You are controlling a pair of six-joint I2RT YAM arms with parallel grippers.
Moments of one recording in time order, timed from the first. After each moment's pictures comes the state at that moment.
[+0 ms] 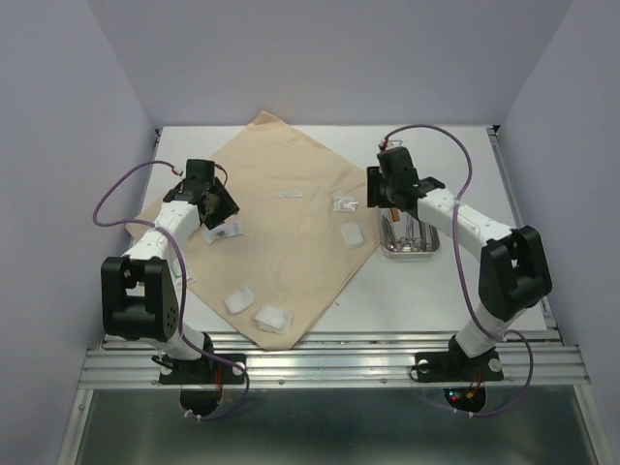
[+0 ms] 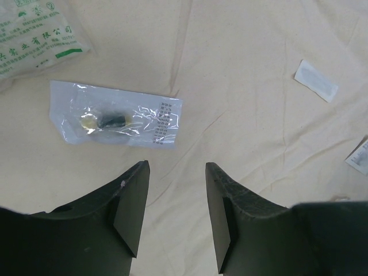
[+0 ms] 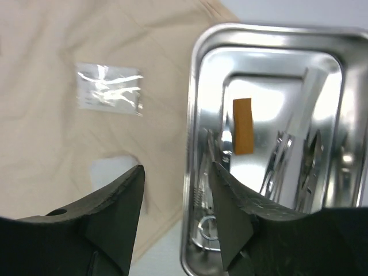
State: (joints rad) left arm -0.09 1.51 1.07 -0.50 -0.05 -0.66; right arm 0.41 1.65 1.20 -0.36 0.23 0.30
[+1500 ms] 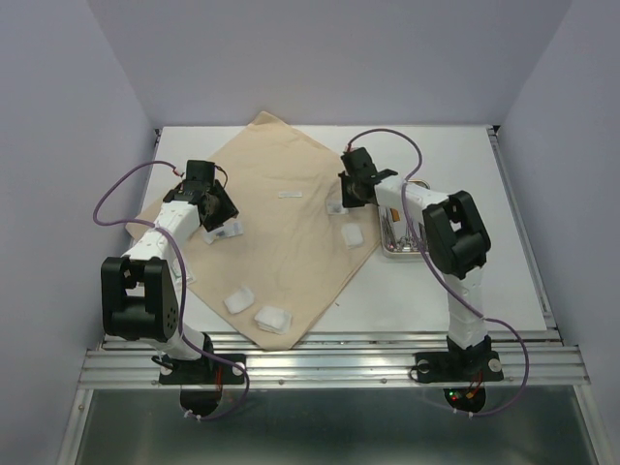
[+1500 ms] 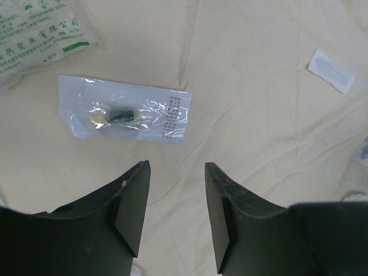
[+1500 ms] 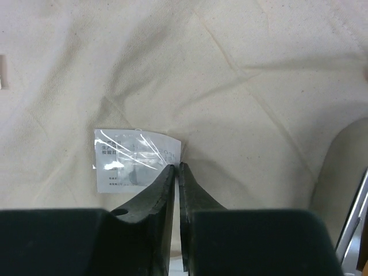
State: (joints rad) left arm -0.09 1.51 1.07 -0.52 -0.06 -0.62; right arm 0.50 2.14 1.59 -0.35 0.14 0.34
